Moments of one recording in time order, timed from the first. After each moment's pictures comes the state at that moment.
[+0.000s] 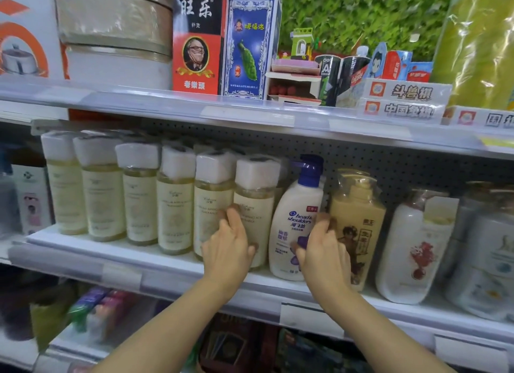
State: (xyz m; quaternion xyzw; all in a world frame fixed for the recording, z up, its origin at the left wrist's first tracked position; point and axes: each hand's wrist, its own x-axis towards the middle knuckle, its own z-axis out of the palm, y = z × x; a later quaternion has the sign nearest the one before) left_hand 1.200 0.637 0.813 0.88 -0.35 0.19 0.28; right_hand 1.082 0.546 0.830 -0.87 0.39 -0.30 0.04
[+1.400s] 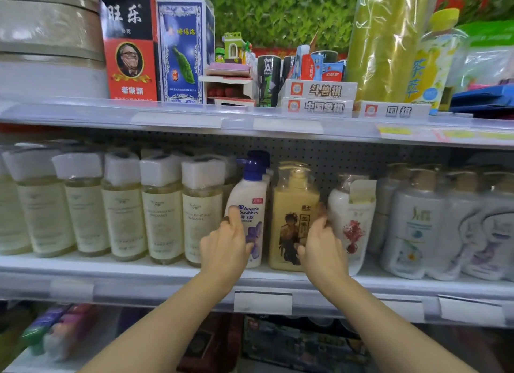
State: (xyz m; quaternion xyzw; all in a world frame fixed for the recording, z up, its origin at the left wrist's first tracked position) left_hand 1.142 0.598 0.823 0.85 -0.43 0.19 0.25; right_hand 1.008 0.507 0.833 -0.84 0.46 -0.26 0.06
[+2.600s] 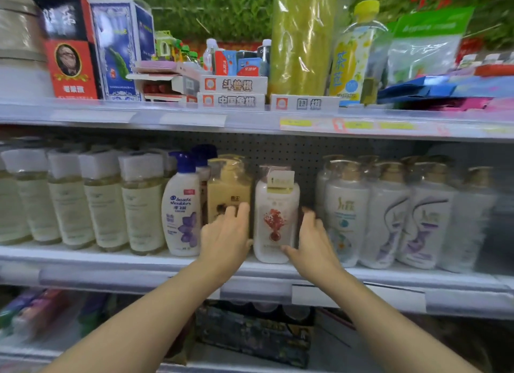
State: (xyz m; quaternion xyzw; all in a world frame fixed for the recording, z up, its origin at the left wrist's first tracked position) left_hand 1.023 0.538 0.843 0.84 -0.46 0.24 0.14; right_hand 0.901 0.440 0.835 -0.86 0.41 -0.25 0.18
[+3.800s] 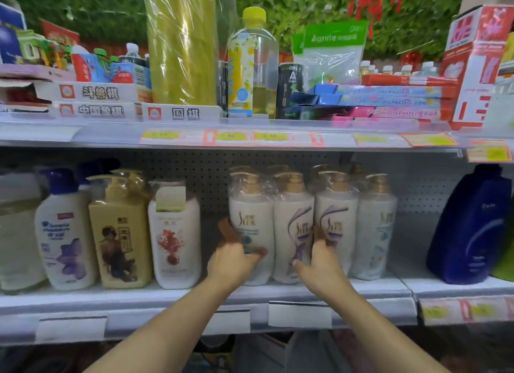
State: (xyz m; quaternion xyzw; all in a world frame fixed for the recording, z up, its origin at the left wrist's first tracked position) left_hand 0.911 0.381 0.822 0.83 -0.43 -0.06 0.35; right_hand 0.756 0.310 0.823 -0.80 0.47 -0.28 0.26
